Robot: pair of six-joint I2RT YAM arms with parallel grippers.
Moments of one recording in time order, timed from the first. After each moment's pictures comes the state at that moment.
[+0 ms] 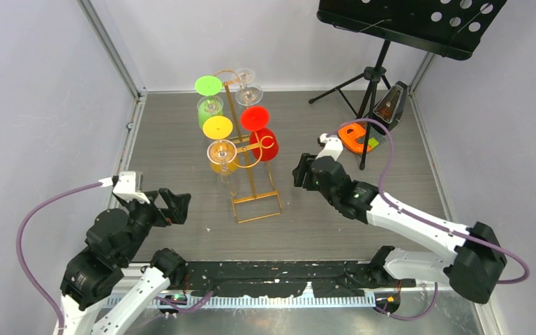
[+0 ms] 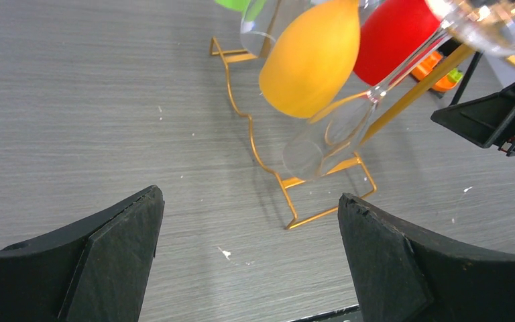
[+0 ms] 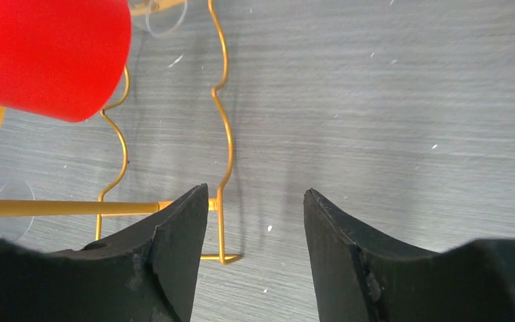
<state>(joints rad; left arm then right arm) -0.55 0.27 0.92 -0.92 -0.30 -0.36 0.83 1.16 0.75 -0.13 0.42 0.66</state>
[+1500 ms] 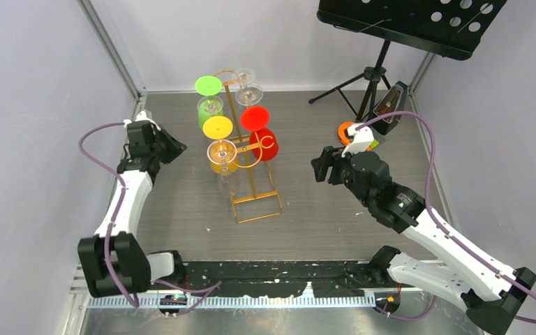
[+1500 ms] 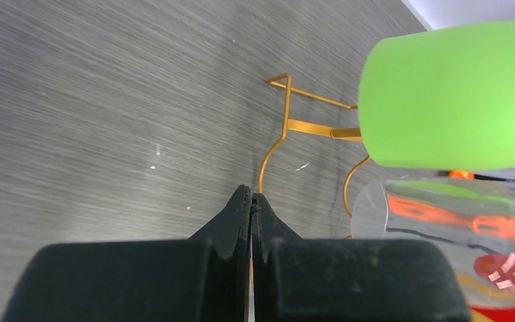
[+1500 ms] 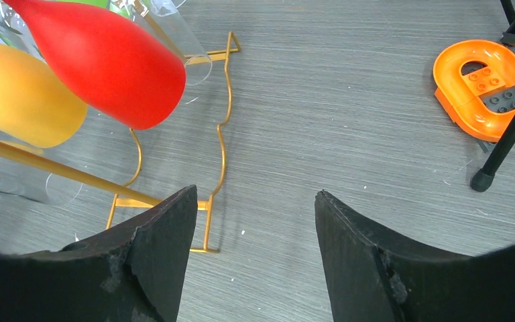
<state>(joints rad) 0.11 1.20 0.93 -0.32 0.18 -0.58 0.76 0.85 0.89 -0.38 0.36 0.39</state>
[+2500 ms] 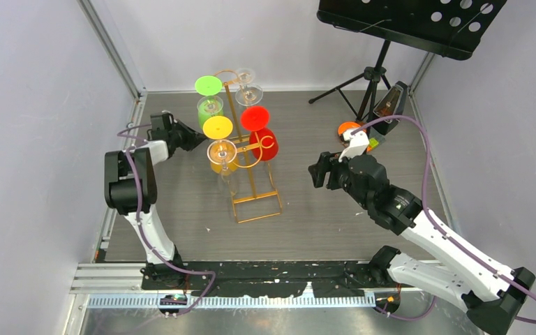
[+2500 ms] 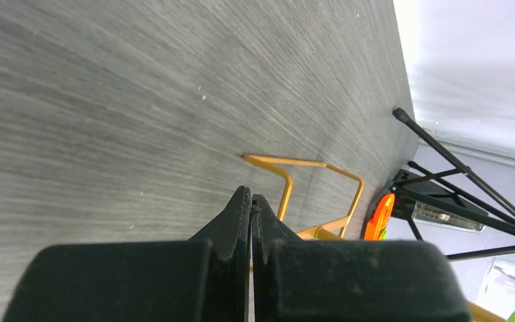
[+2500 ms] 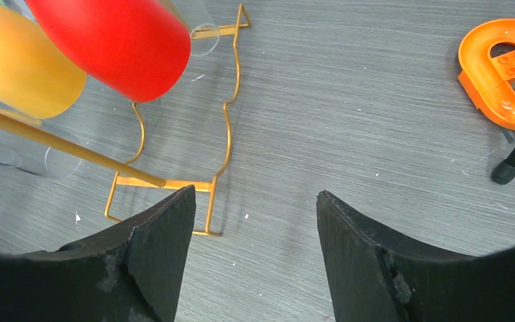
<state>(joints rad) 0.11 1.91 1.11 0.12 0.45 -0.91 0.76 0.82 0.84 -0.37 0.31 0.39</state>
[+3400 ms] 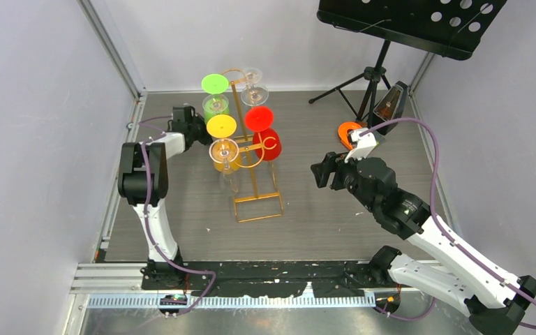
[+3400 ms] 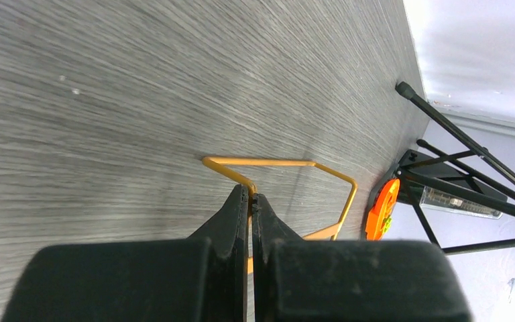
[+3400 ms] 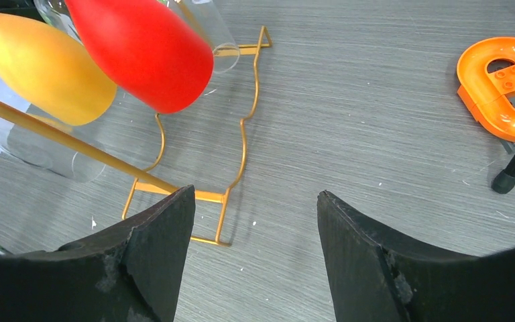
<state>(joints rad) -0.03 2.02 1.26 0.08 0.40 -0.95 0.76 0.78 0.84 -0.37 0.30 0.39</state>
